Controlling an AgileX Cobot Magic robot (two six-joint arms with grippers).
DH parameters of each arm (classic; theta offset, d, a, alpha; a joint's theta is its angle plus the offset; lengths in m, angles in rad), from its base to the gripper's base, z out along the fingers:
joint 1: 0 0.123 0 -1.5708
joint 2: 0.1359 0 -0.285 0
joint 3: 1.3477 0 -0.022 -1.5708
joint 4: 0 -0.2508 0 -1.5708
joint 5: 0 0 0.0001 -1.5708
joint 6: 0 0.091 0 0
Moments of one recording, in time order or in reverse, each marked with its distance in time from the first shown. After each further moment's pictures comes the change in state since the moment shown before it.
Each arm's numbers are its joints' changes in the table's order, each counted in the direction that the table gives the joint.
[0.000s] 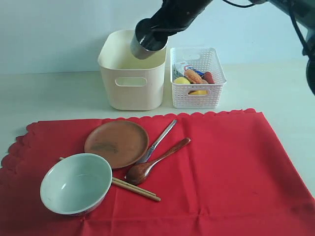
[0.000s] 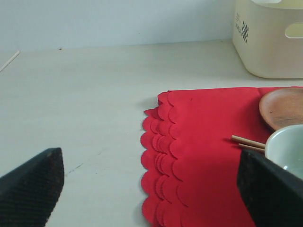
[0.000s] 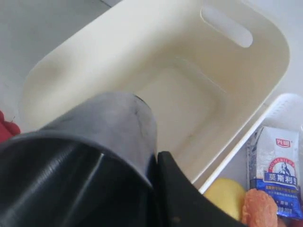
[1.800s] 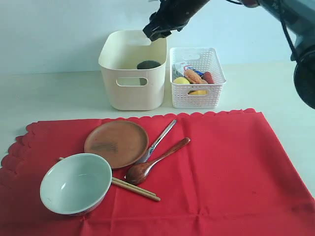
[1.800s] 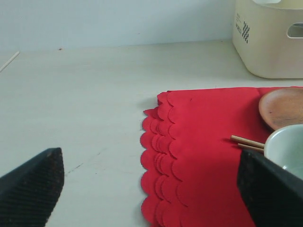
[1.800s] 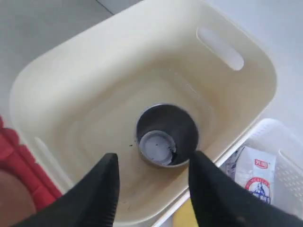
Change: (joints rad) left arm 0.000 0.000 0.000 0.000 0.000 0.000; right arm 0.000 0.039 -0.095 0.020 -0.037 -0.118
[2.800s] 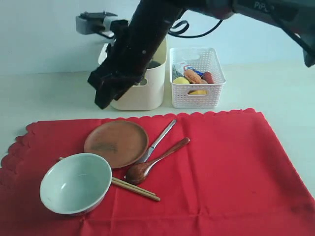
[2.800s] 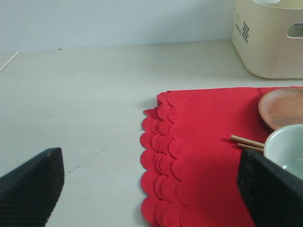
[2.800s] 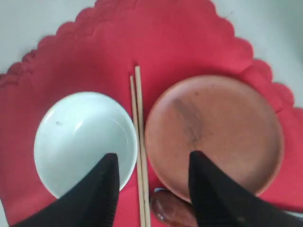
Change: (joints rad) left arm 0.000 0.000 0.000 0.000 0.000 0.000; right arm 0.240 -0.195 0.420 -0.204 -0.199 0.024
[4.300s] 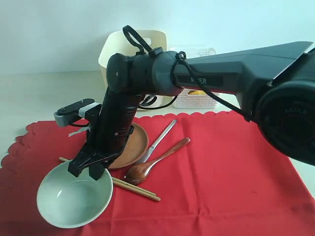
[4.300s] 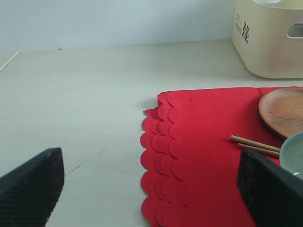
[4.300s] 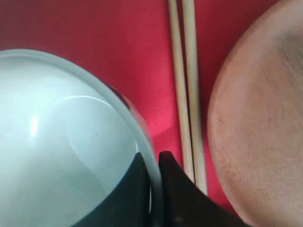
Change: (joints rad) left arm 0.000 0.000 0.000 0.000 0.000 0.000; right arm 0.167 0.135 0.224 0.042 0.201 0.054
